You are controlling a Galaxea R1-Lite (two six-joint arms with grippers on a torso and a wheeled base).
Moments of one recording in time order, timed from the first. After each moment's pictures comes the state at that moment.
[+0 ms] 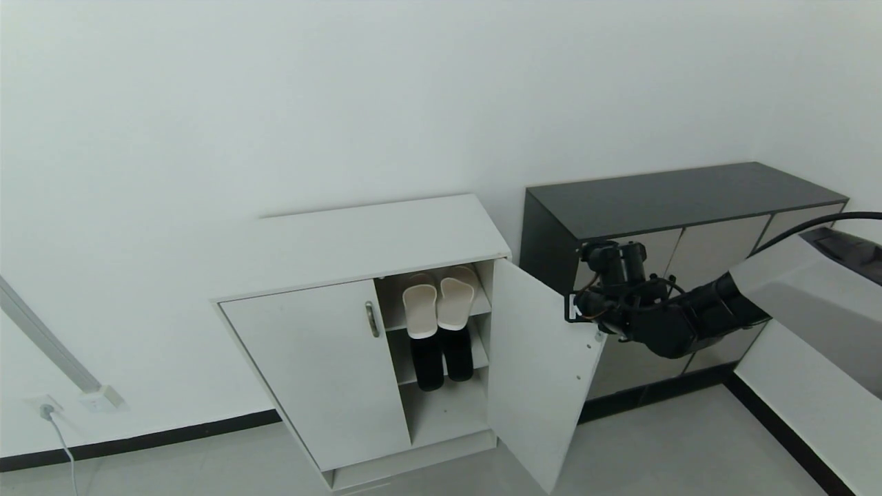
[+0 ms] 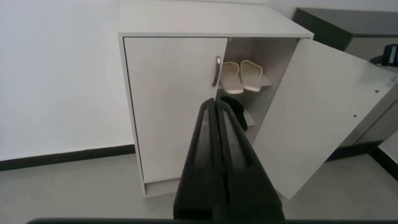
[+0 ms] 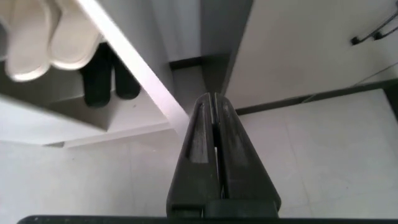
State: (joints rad) left arm 0.00 0.00 0.00 0.00 0.04 -0.10; right arm 0.41 2.24 -1.31 -0.47 -0.27 0.19
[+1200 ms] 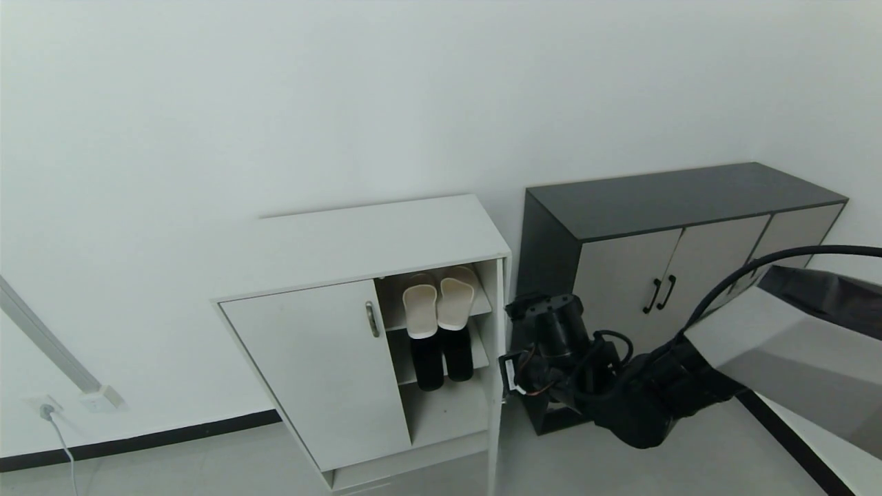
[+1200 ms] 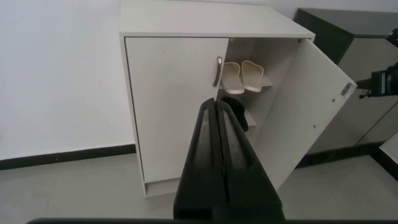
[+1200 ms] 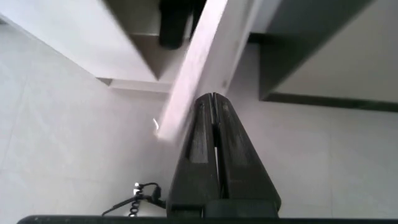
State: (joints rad) left arm 0.00 0.00 0.00 0.00 0.04 -0.10; right arm 0.72 2.20 -1.10 -0.58 -0.27 0.19
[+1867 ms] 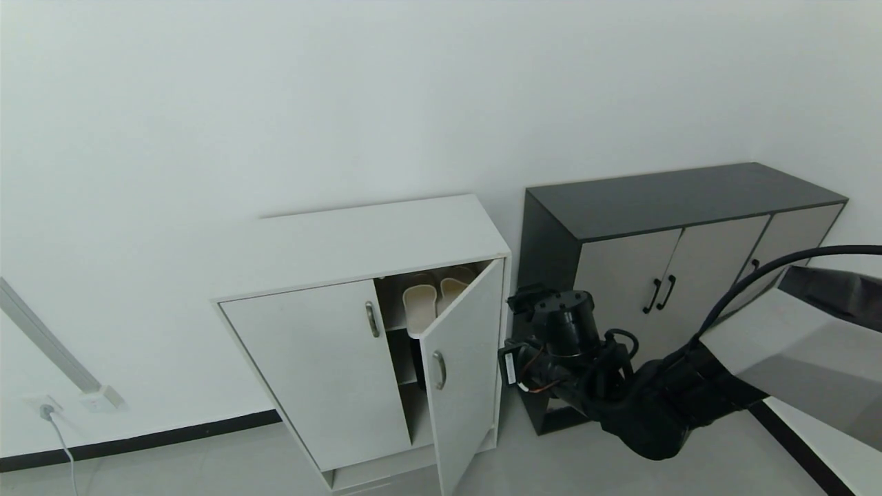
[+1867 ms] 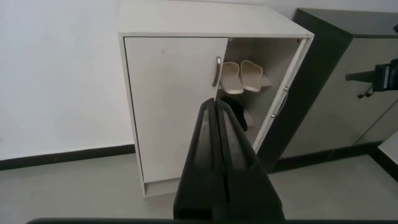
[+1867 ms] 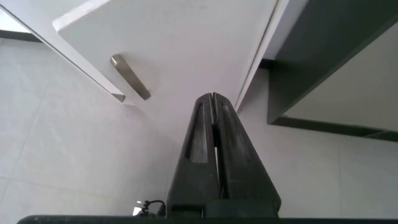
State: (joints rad) left arm 0.00 0.00 0.00 0.00 0.04 -0.10; right arm 0.73 2.16 -1.03 -0.71 -0.27 0.16
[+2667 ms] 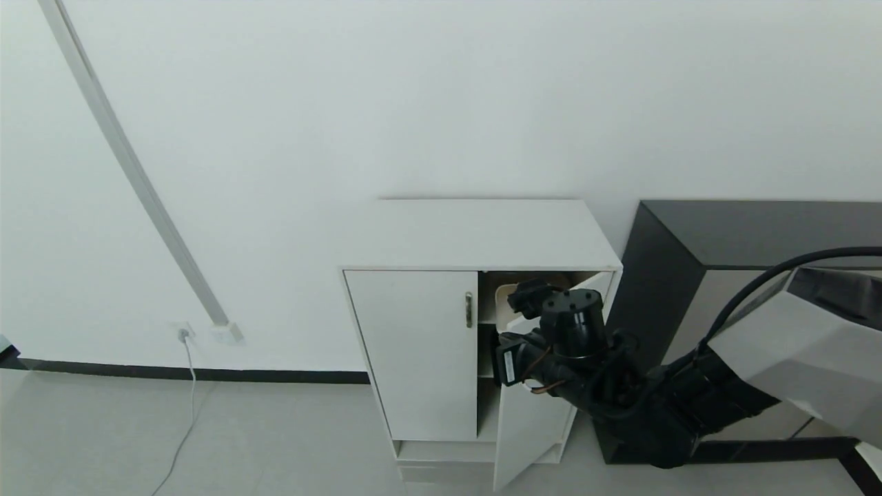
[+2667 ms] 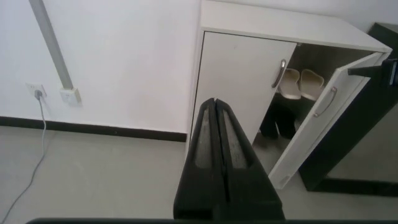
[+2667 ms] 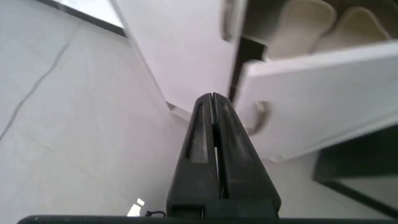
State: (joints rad) left arm 0.00 0.00 0.00 0.00 0.04 -0.10; right arm 0.71 2.14 -0.99 -0.82 -0.21 0.12
